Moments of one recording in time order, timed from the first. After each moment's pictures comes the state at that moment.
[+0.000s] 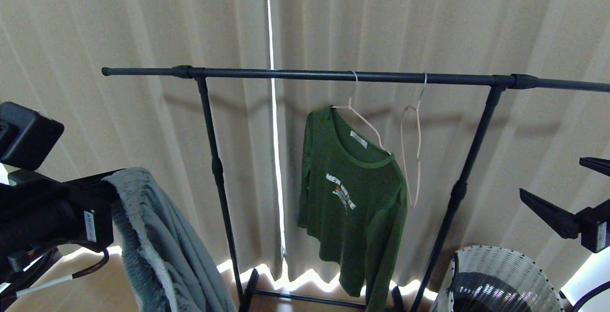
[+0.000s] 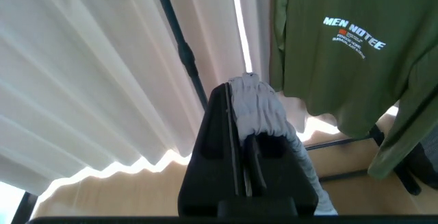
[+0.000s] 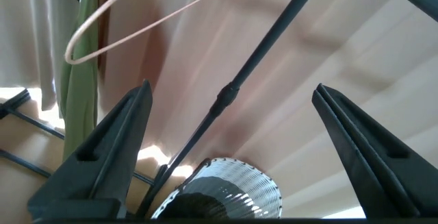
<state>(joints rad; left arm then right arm) -0.38 1.10 -0.57 -0.30 0.19 0.19 0.07 1.08 -0.45 -0.41 0.02 -0.40</state>
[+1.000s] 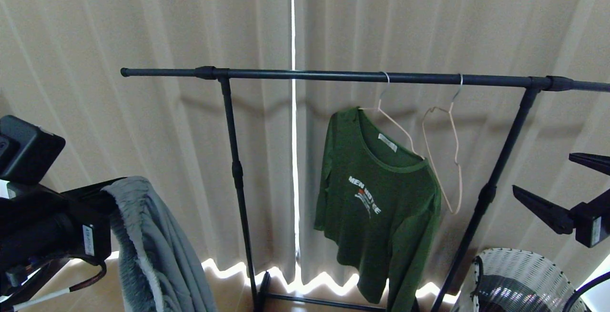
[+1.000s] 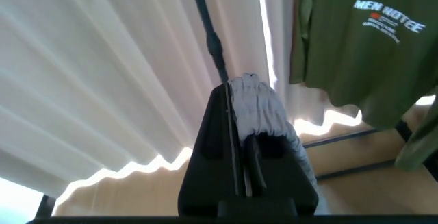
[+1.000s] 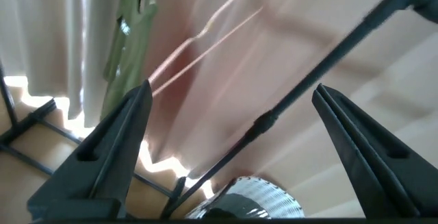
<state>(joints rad) -0.39 1.08 -0.53 -0.31 0.19 0.23 0.07 1.12 -0.47 -0.41 0.08 -0.39</state>
